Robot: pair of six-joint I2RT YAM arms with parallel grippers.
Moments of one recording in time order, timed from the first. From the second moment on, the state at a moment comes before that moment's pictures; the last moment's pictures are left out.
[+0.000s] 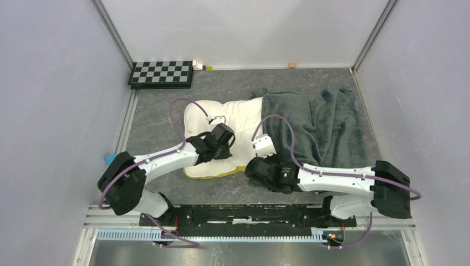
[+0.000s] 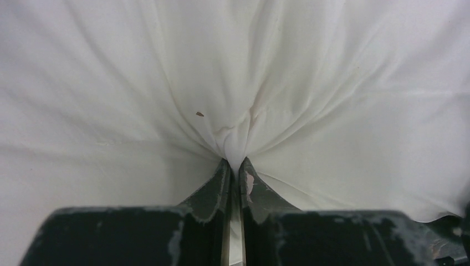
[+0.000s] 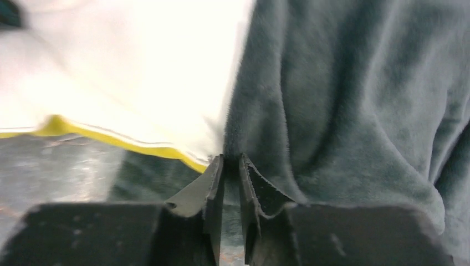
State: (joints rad) left arm -0.81 1.44 0.84 -0.36 -0.28 -0.77; right arm 1.23 1.31 0.75 -0.52 0.84 0.65
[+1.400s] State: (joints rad) left arm -0.96 1.33 0.93 -0.55 -0.31 -0.82; right arm 1.23 1.09 0.56 -0.54 0.82 0.75
